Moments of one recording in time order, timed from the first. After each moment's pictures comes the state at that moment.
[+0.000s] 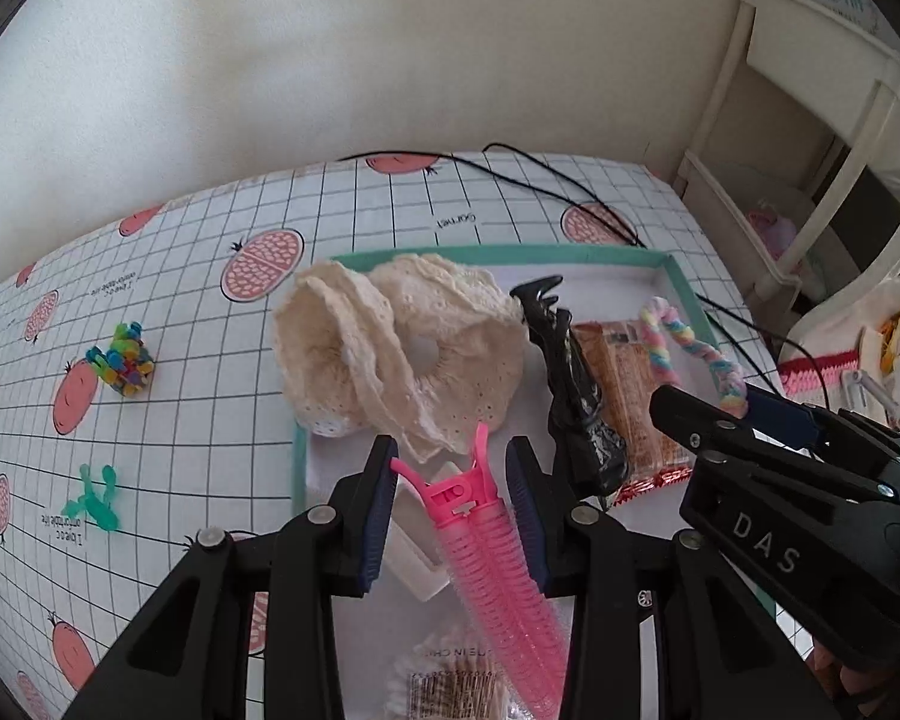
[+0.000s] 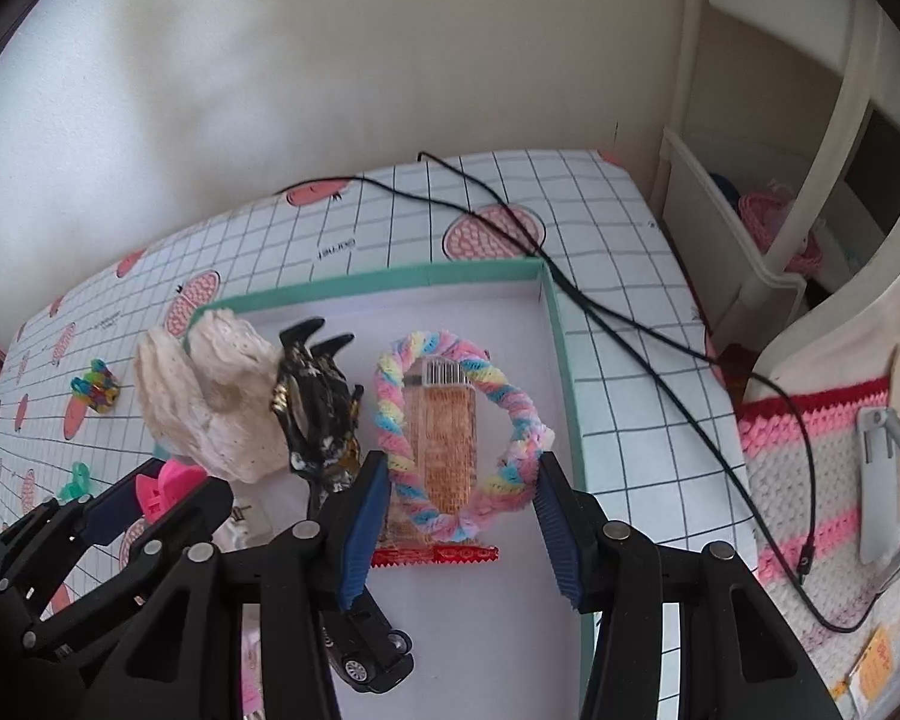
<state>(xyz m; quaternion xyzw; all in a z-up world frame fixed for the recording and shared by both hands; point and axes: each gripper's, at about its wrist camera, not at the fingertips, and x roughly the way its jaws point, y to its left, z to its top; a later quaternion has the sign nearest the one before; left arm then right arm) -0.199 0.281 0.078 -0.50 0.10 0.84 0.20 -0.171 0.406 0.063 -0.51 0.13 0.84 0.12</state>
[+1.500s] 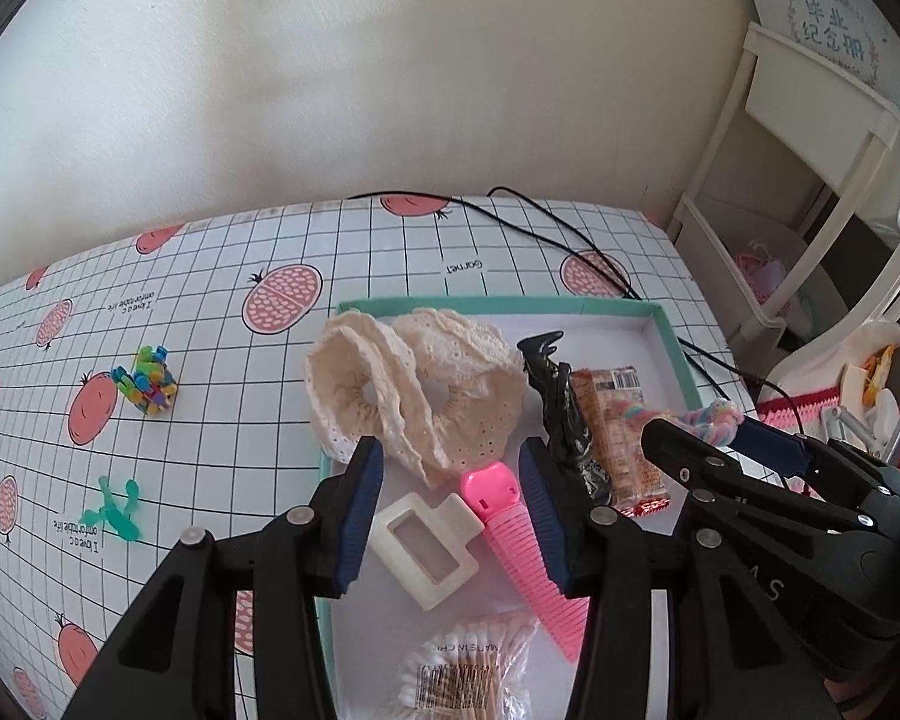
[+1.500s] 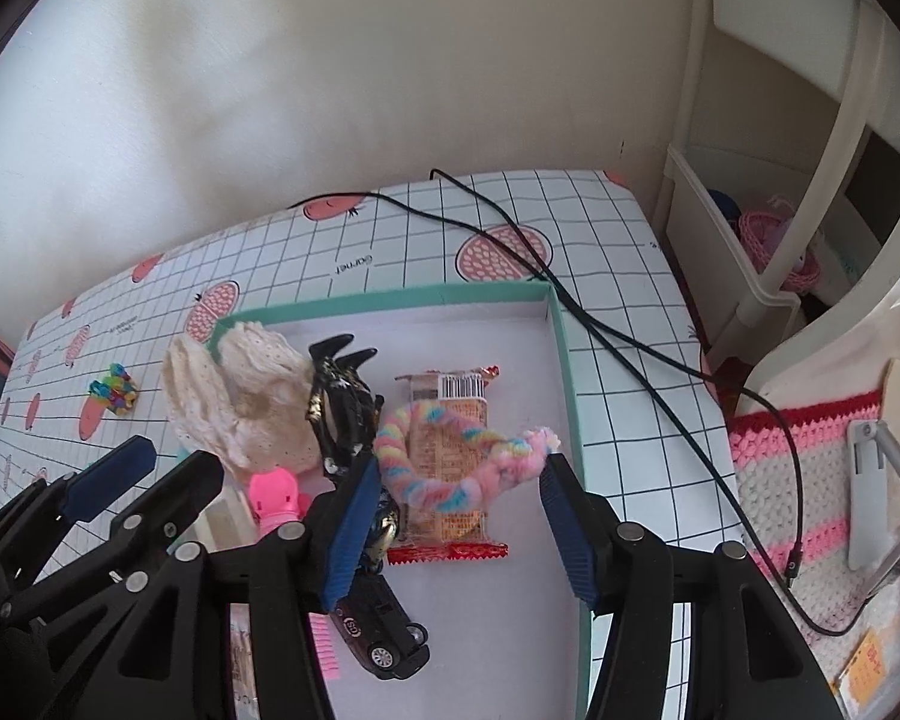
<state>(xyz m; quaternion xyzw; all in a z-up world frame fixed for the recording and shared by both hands) -0.200 0.269 0.106 -0.48 0.07 0.85 0.20 -0.167 0.400 0.087 -0.49 0.13 0.85 0.12</state>
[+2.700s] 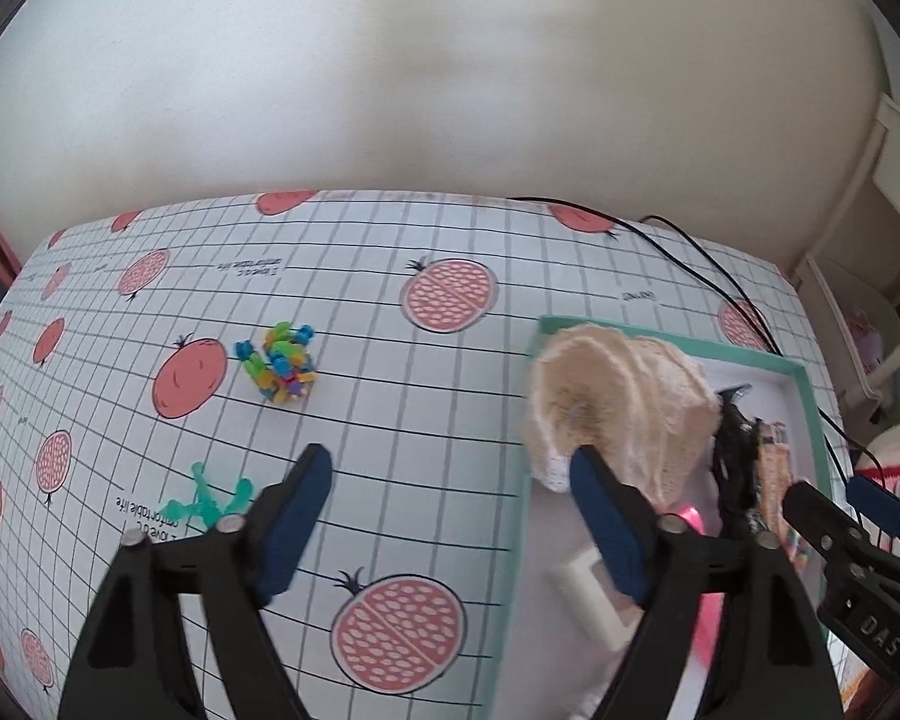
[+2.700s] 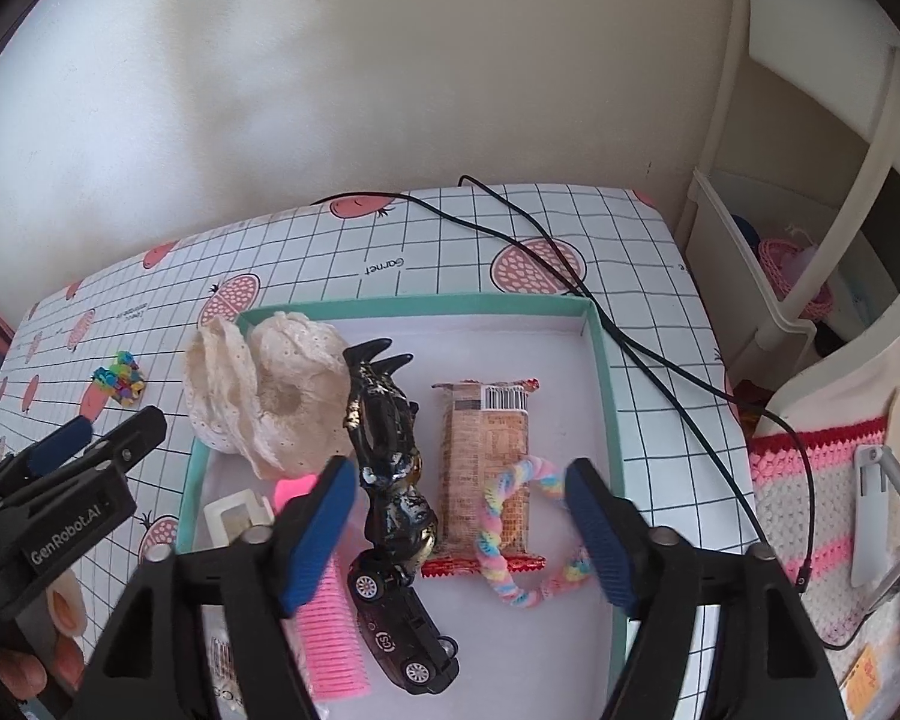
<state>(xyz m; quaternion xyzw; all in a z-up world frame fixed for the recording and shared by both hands) -0.242 0.197 0.089 -0.48 0.04 0.87 0.08 -0.177 0.378 0.084 -0.49 0.10 0.86 0.11</state>
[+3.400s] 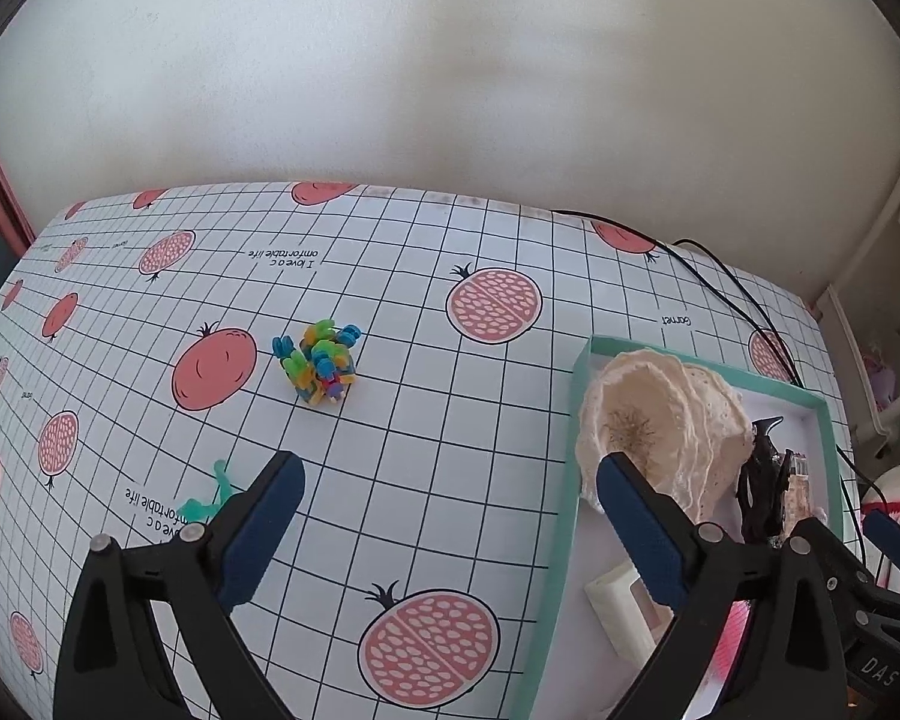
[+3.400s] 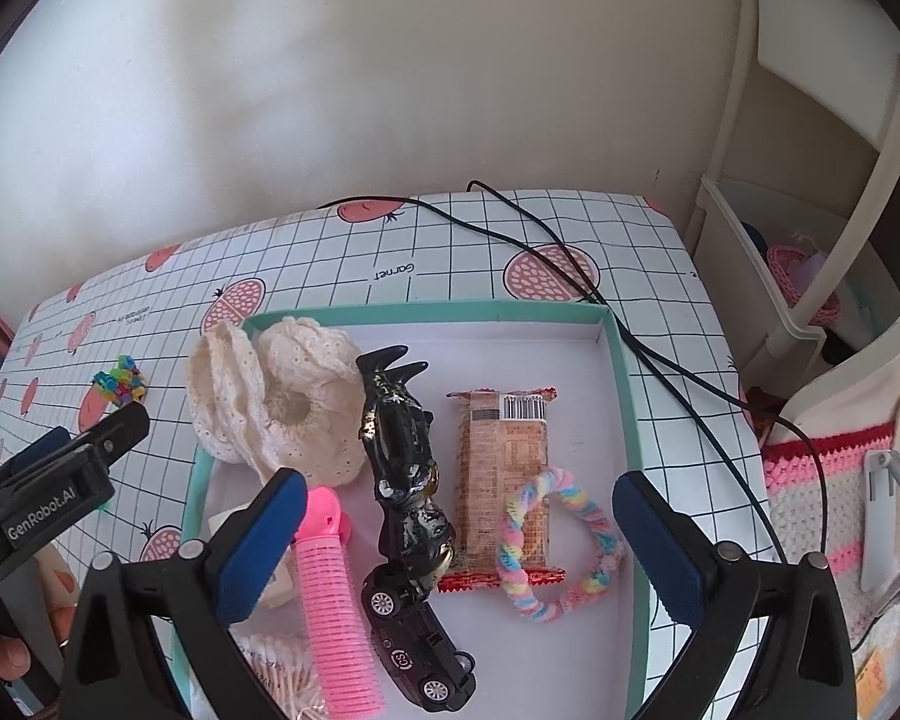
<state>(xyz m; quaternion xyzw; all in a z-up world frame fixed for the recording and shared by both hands) -0.251 0.177 0.087 -0.48 0.01 0.88 0.06 -0.183 0.373 0.078 -0.48 0.10 0.86 0.11</state>
